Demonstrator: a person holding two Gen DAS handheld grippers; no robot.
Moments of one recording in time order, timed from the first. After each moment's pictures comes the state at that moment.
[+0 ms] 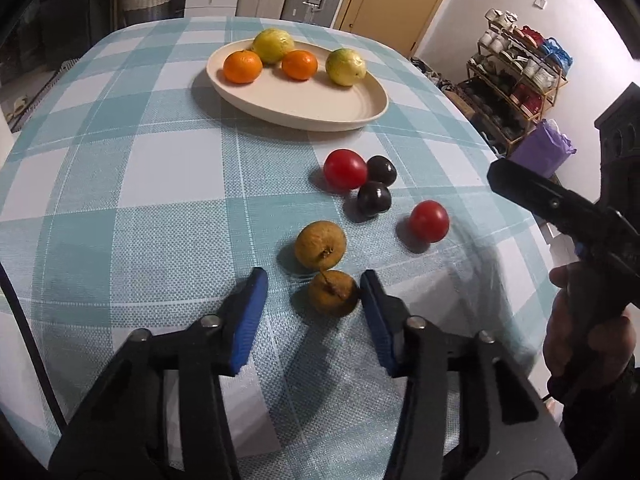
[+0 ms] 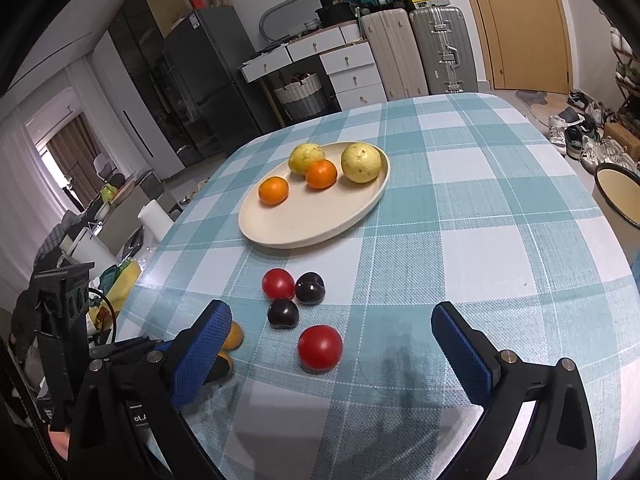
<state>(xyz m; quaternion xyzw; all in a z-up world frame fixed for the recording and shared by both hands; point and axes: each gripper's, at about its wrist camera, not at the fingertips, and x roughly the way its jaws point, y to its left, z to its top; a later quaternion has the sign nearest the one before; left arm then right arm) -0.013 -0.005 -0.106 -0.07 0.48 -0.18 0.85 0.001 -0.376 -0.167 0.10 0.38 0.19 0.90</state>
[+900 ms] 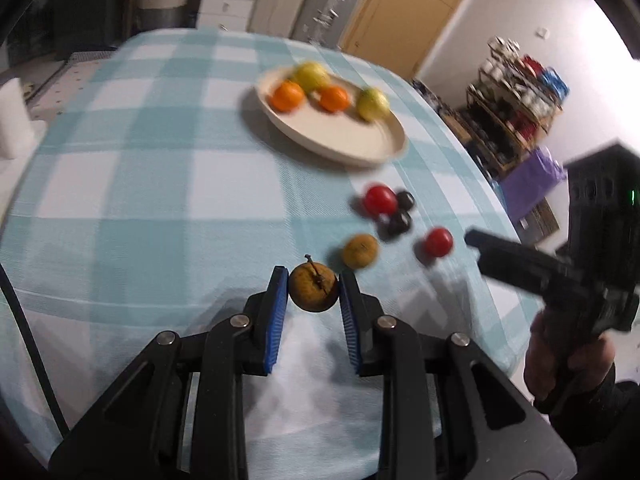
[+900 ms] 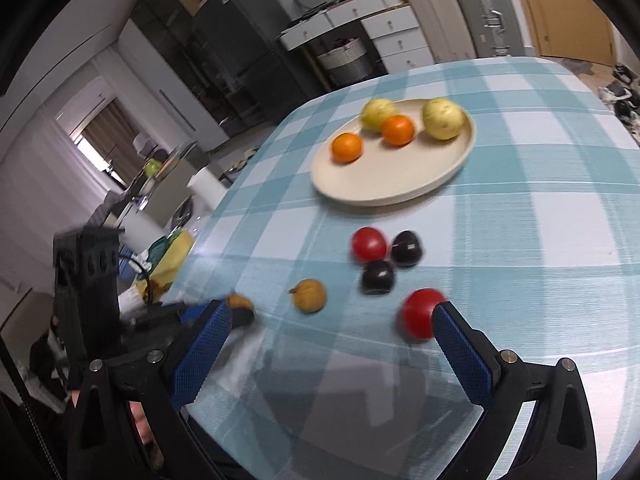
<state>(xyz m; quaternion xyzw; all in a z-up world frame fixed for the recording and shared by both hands) -0.025 0.066 -0.077 -0.11 0.46 -0.16 0.87 -0.003 -0.327 -0.174 0.12 0.43 0.28 0.85</state>
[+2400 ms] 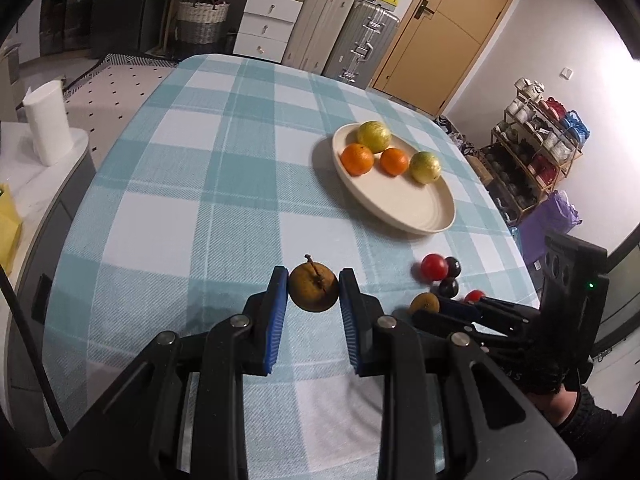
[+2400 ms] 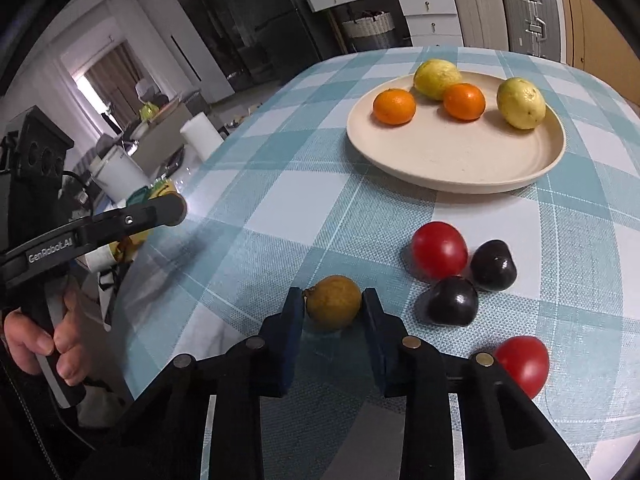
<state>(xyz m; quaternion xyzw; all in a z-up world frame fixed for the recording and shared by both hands) 0.006 0.127 -0.057 -0.14 0.43 -0.12 0.88 0.029 -0.257 -0.213 0.03 0.45 0.30 0.84</state>
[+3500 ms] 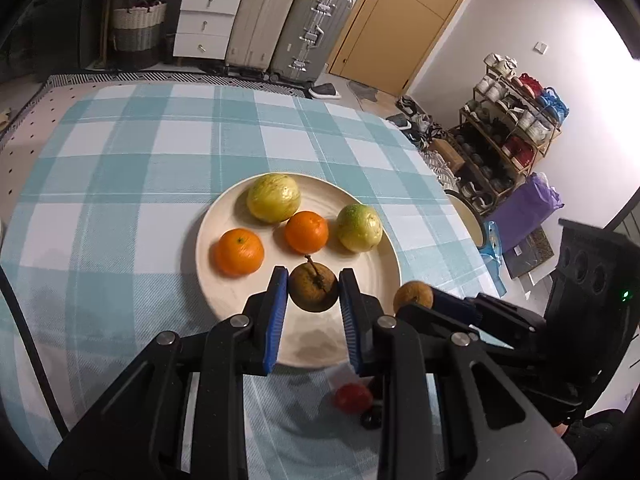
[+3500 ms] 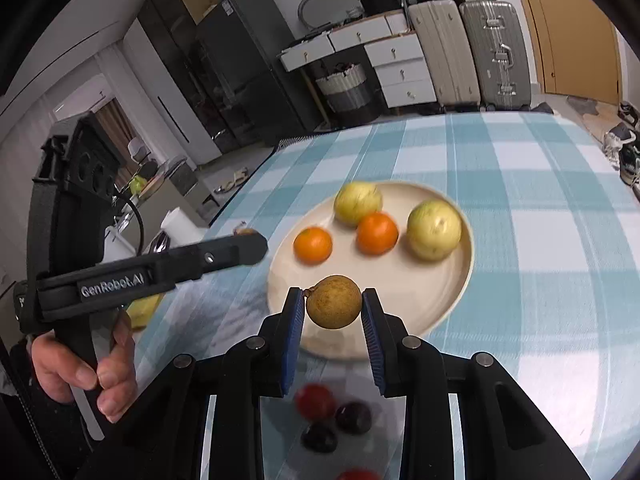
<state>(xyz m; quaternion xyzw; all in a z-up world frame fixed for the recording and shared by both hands) 0.159 0.009 -0.027 -0.12 0.45 -0.19 0.87 0.109 -0.331 -0.144 0.09 0.38 0.27 0.88</state>
